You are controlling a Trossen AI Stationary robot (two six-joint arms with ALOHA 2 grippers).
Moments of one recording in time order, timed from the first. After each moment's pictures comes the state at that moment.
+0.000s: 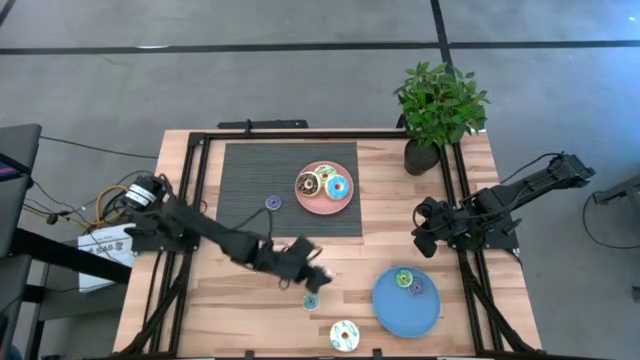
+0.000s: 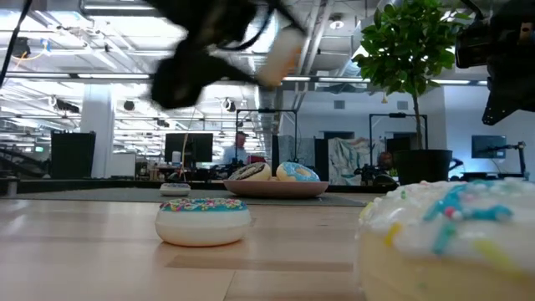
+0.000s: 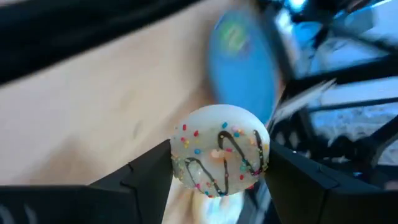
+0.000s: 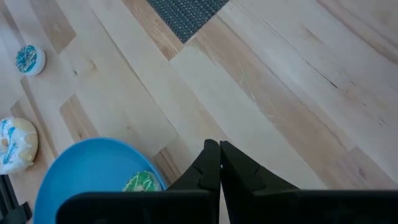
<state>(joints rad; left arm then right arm) -0.40 1.72 1.04 0.12 -0.23 -1.30 0.40 0.75 0.58 -0.88 0.21 1.01</state>
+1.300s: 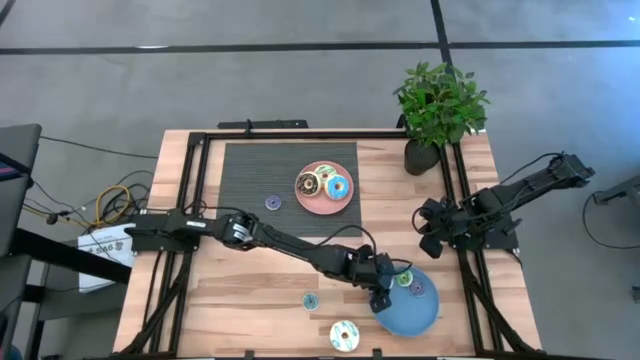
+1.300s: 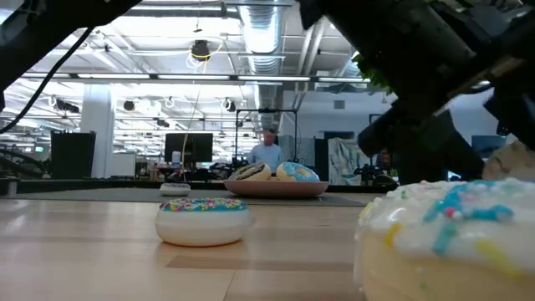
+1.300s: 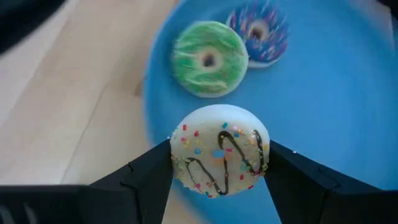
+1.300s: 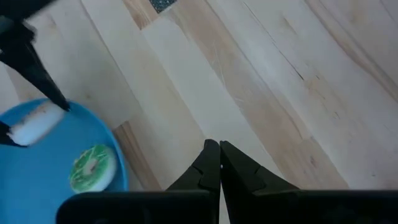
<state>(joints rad) -0.28 2.58 2.28 -0.49 -0.14 -0.55 0.40 0.75 0.58 -0.99 0.21 0.89</state>
